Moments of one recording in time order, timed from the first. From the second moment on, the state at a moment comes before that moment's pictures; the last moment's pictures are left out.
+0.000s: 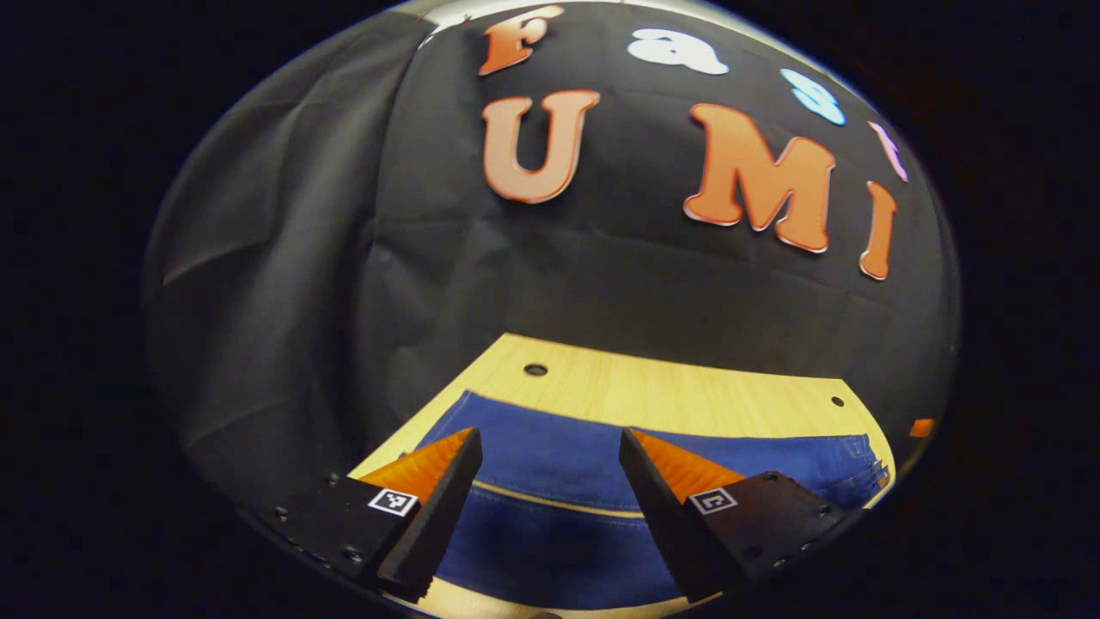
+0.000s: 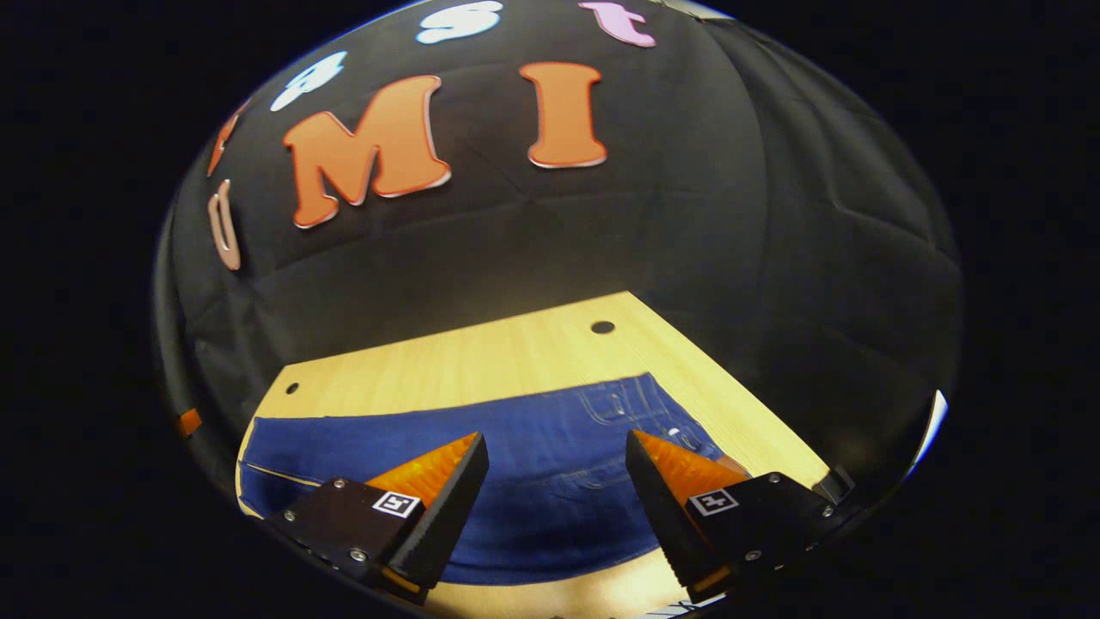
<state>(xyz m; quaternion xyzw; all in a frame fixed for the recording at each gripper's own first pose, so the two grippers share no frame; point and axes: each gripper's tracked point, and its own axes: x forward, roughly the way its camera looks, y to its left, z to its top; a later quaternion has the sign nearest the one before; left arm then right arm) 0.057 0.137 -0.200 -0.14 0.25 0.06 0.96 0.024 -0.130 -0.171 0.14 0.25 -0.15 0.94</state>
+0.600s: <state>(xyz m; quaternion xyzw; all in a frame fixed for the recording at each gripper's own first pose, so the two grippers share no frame) -0.008 0.215 -0.347 -0.31 0.46 0.14 0.82 -0.018 -0.166 -0.284 0.28 0.42 -0.18 0.84</state>
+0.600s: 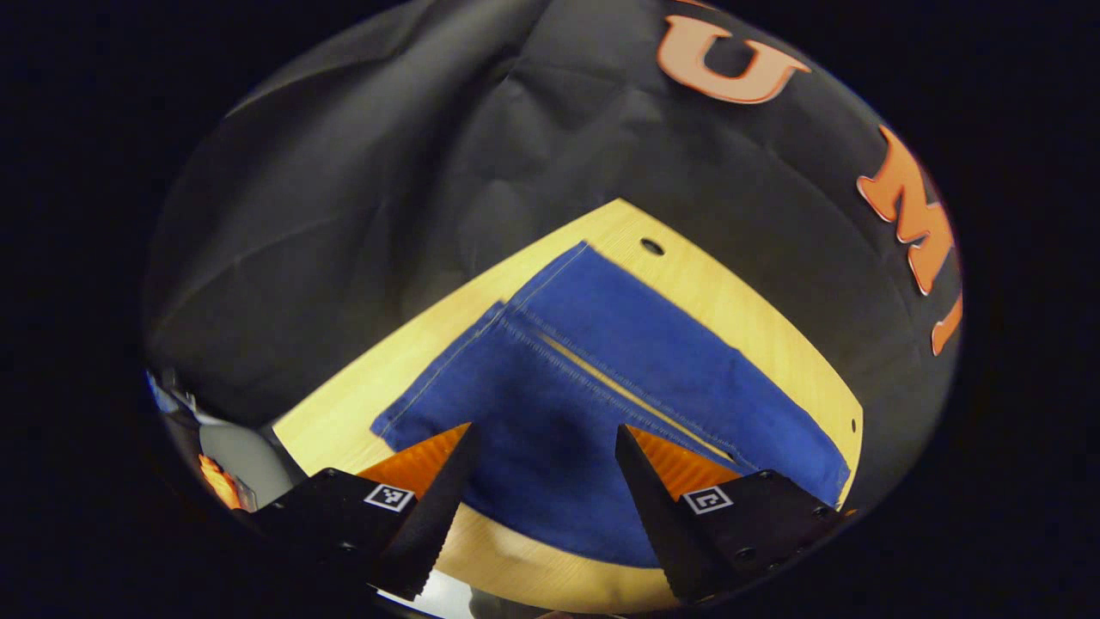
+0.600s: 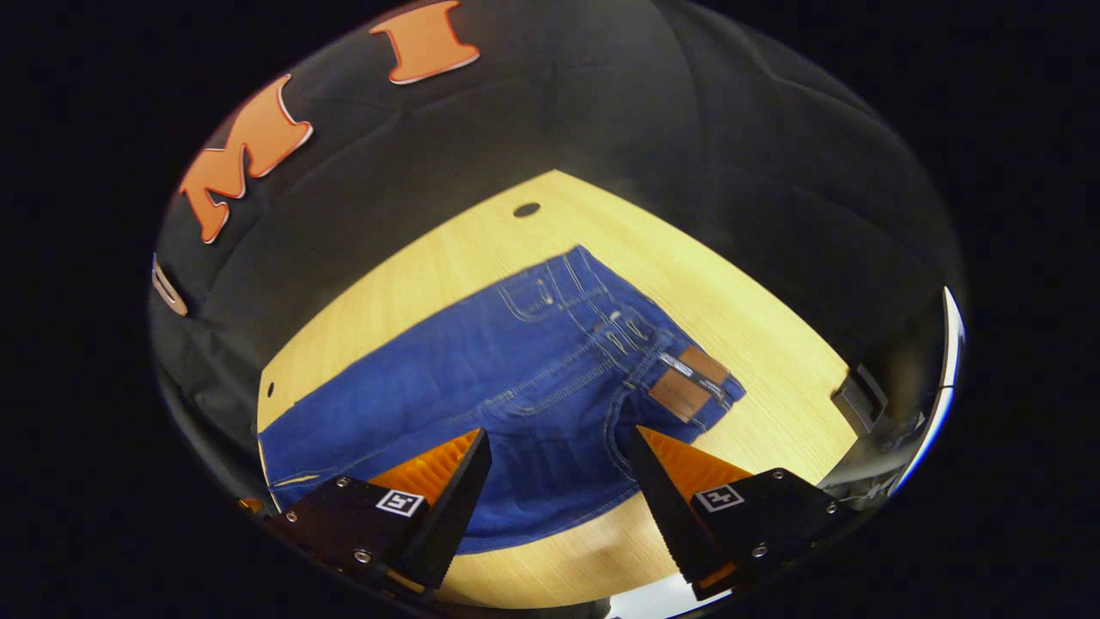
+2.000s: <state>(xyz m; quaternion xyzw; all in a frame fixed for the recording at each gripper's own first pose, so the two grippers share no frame) 0.015 0.229 -0.417 -0.58 0.39 0.17 0.69 -0.016 -0.192 -0.368 0.46 0.47 -0.24 0.71</state>
